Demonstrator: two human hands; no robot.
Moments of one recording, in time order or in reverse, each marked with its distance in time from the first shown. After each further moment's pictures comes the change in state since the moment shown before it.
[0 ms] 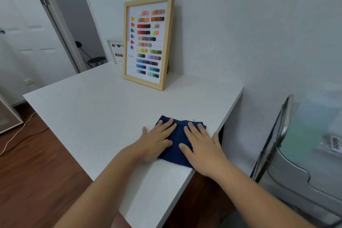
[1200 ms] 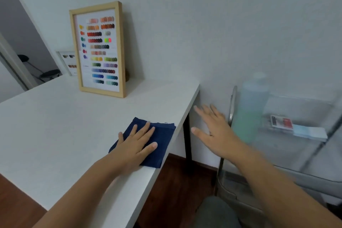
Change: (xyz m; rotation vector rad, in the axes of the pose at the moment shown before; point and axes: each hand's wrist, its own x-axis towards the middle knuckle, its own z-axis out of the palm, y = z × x) left_hand 0.005 0.046 0.006 0.124 0.037 0.066; right_hand -0.059 0.096 -0.071 0.246 0.322 0.030
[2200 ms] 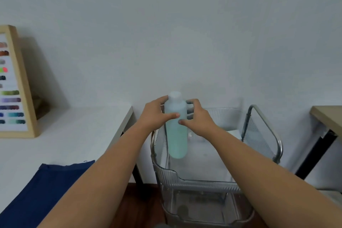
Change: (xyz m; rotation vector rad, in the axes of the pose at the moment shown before) left_hand 0.207 0.256 -0.030 -0.754 0.252 0.396; right_hand 0.014 0.158 -0.129 0.317 0.303 0.383
